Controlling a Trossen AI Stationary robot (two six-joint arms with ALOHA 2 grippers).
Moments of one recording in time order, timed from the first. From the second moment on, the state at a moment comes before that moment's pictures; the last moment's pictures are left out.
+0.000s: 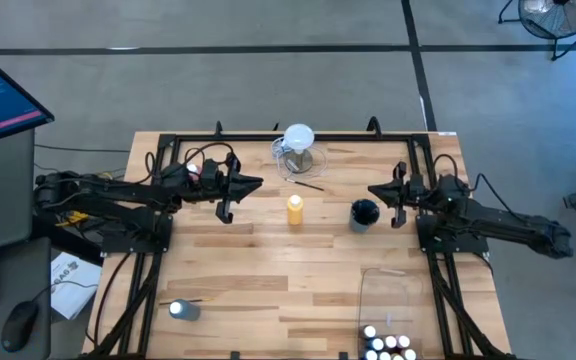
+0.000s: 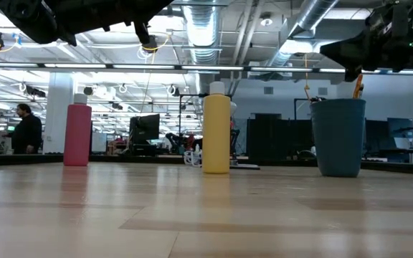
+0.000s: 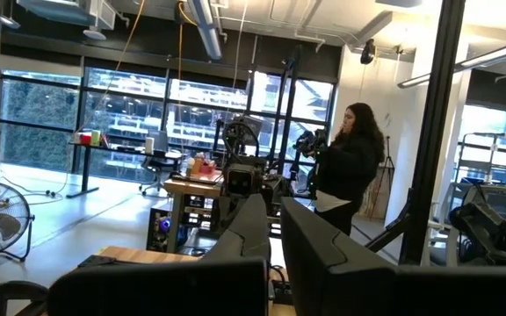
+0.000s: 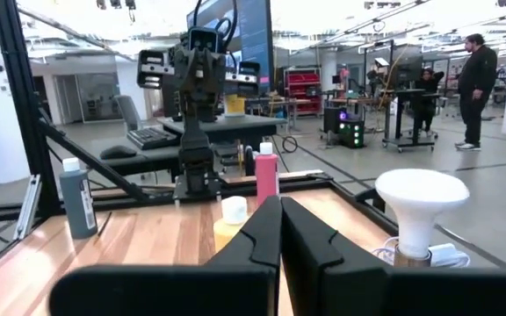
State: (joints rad) left arm 0.16 1.14 0.46 1.01 0.13 -0.19; right arm -0.33 0.28 0.08 0.34 -0.16 0.07
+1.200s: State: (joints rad) left arm 0.16 1.14 0.46 1.02 0.13 -0.19; right arm -0.15 0.26 0.01 0.40 -0.03 -0.03
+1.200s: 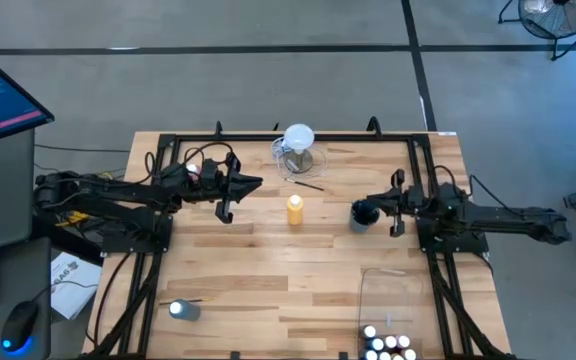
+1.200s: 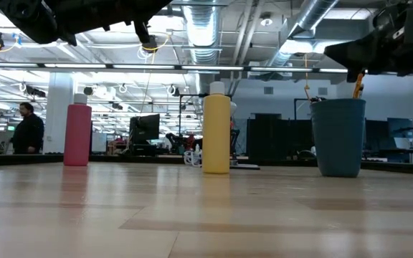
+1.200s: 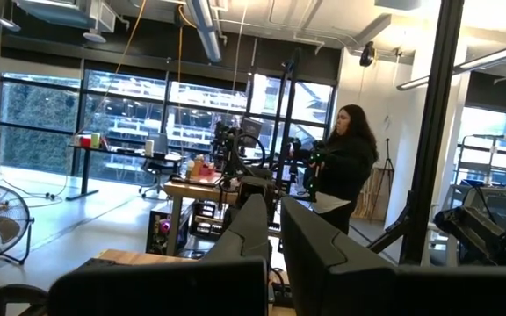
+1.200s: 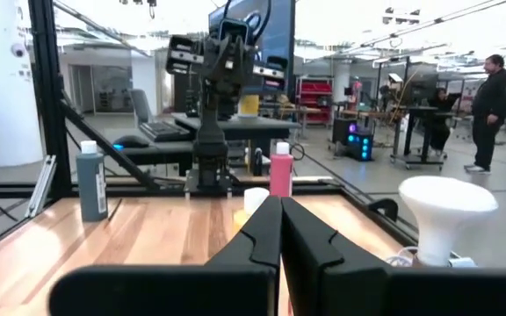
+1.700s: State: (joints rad) left arm 0.16 1.14 0.46 1.02 0.13 -0.19; right arm -0.14 0.04 0.01 0.29 -0.03 -0.03
